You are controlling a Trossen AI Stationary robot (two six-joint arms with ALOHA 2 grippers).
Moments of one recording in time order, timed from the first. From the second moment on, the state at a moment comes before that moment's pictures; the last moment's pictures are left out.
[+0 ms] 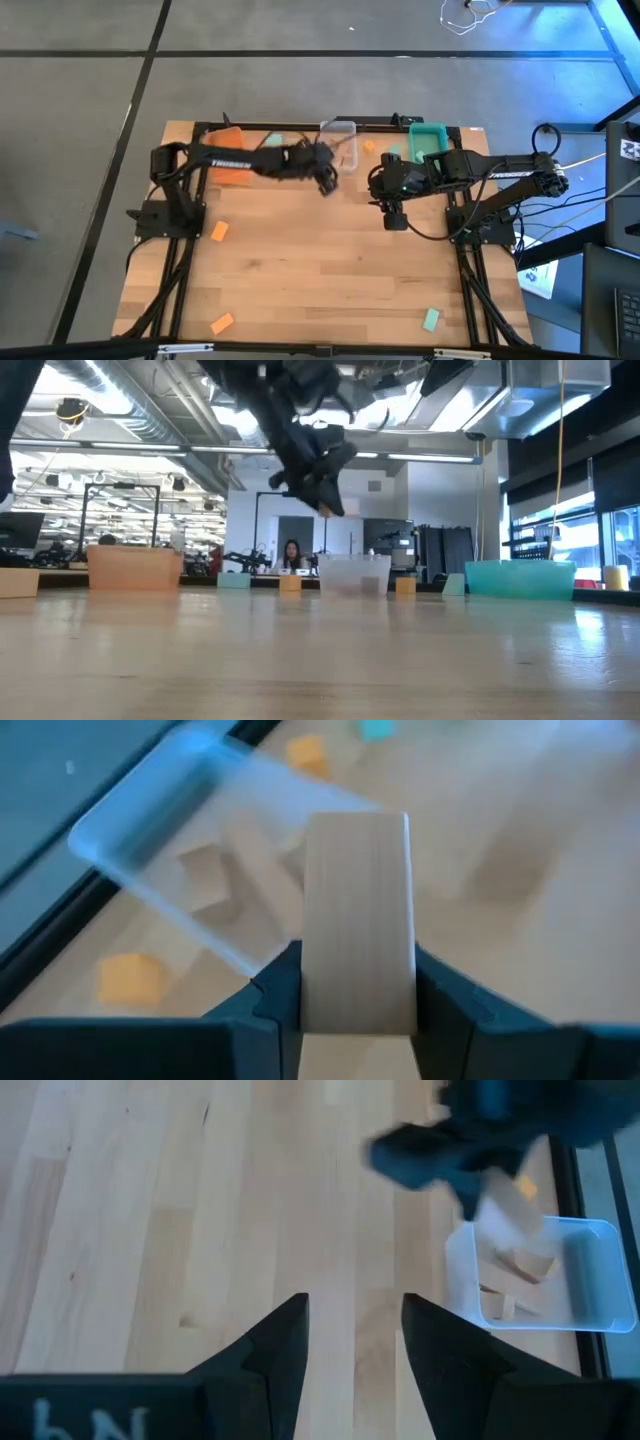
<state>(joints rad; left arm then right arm) 0.21 1.79 1.31 -0.27 -0.34 -0.25 0.11 1.36 1.45 -1.02 0.18 -0.04</state>
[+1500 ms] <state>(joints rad) 0.24 1.76 1.31 -0.22 -0.10 -0.25 0.11 1.36 1.45 -1.19 0.14 0.16</state>
